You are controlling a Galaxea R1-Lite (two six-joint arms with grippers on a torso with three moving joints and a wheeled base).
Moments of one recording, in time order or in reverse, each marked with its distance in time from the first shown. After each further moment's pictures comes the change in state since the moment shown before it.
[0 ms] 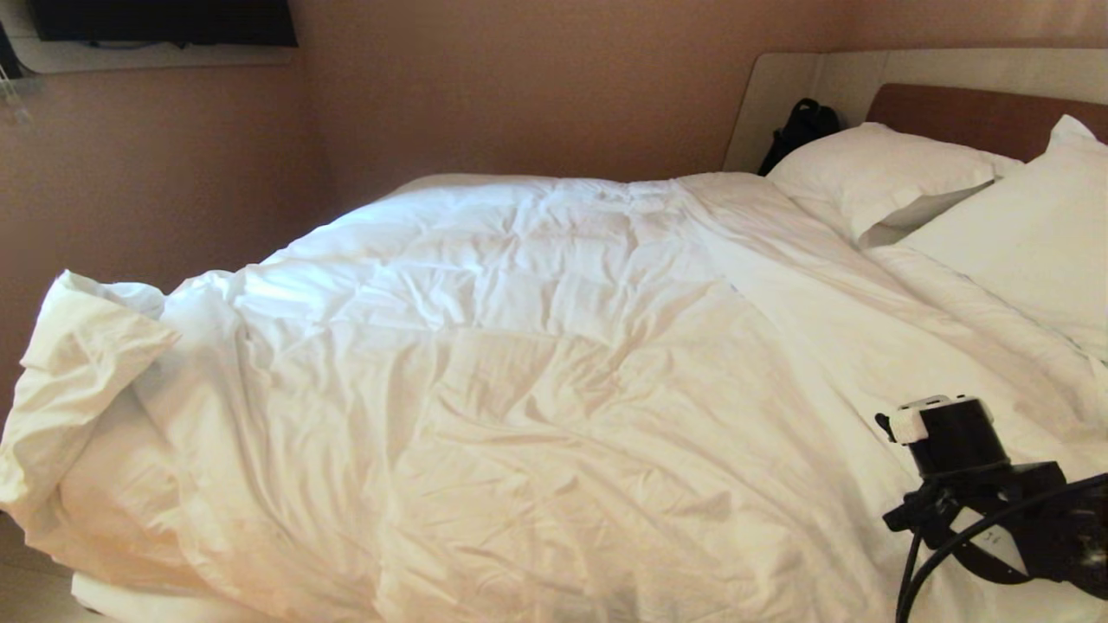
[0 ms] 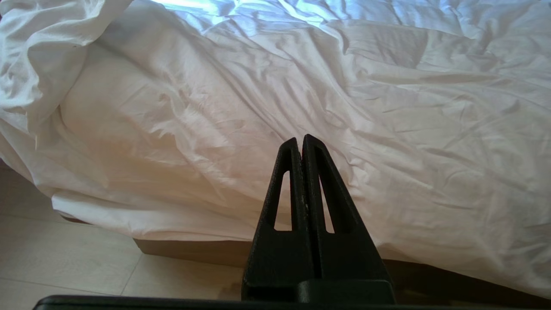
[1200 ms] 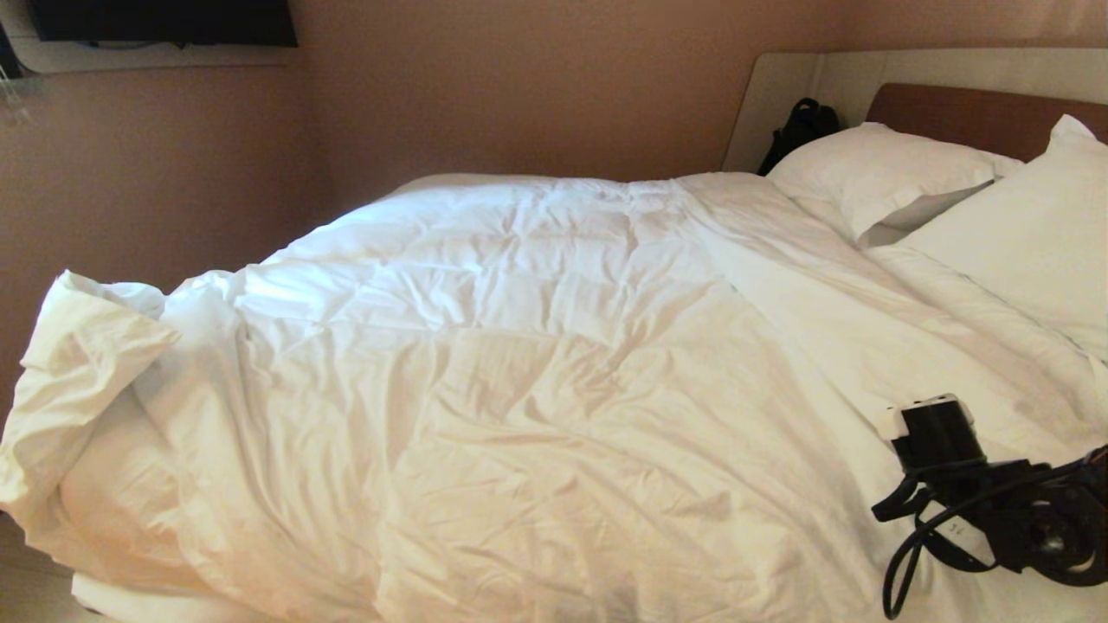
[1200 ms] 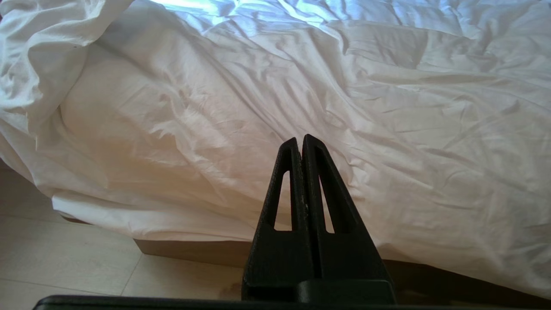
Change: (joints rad) left arm 0.000 0.000 0.000 0.000 0.000 0.000; right arm -0.038 0.089 -0.021 -0.062 -0.212 -0.005
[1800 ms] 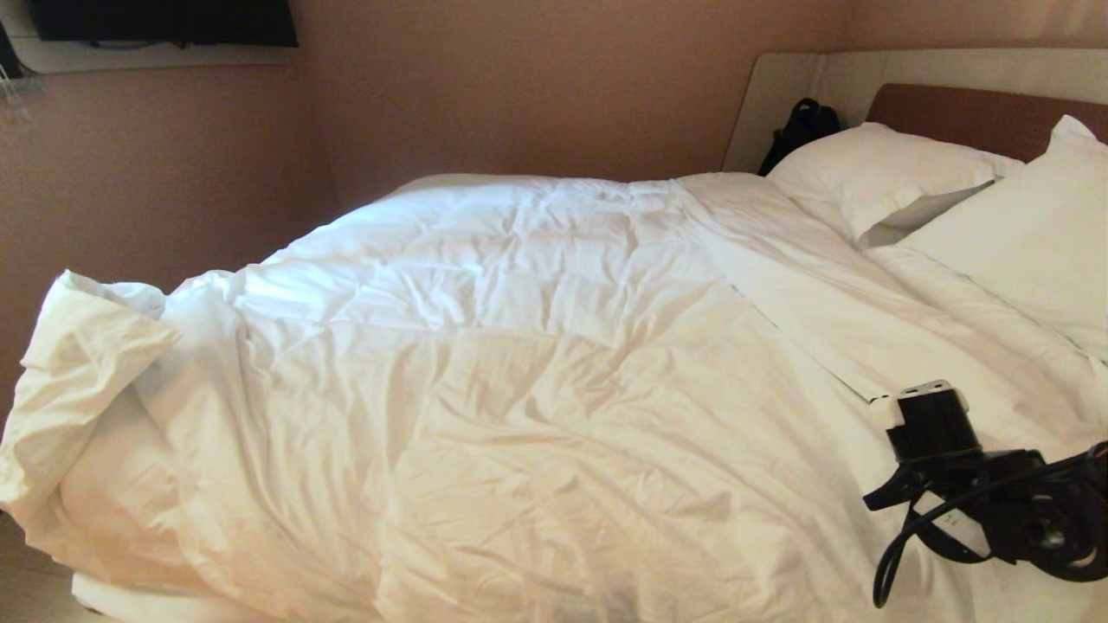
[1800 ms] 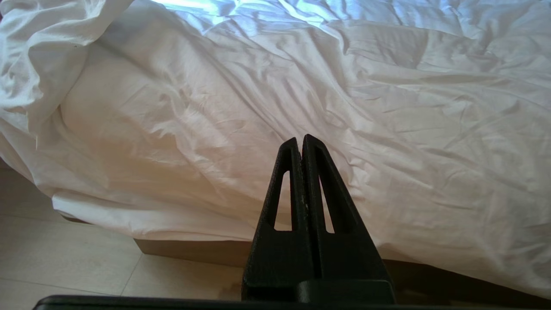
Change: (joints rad) left arm 0.000 0.000 0.000 0.000 0.000 0.000; right arm 0.033 -0.027 -0.032 0.000 0.015 0.002
